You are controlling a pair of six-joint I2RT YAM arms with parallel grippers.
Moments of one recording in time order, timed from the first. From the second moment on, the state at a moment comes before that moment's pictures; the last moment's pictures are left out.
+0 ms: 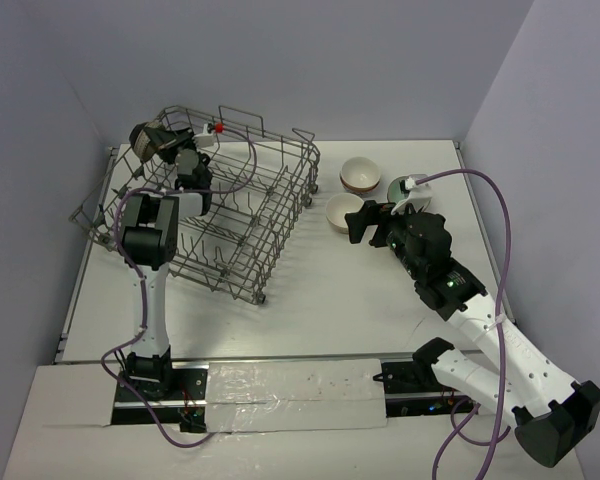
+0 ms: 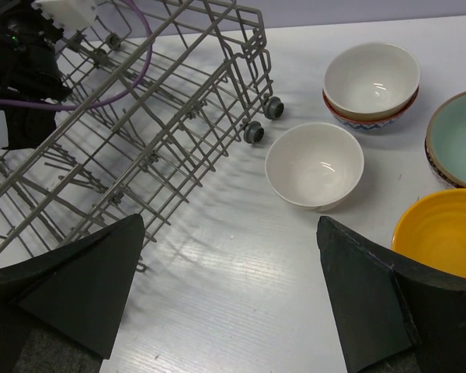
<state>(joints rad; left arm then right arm) -0.15 2.33 1.50 1.22 -0.75 1.76 0.53 0.81 0.76 -0.16 0.20 0.34</state>
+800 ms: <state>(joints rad) -0.17 2.37 1.49 1.25 -0.78 1.80 0.53 0.81 0.76 -0.15 0.19 0.35</state>
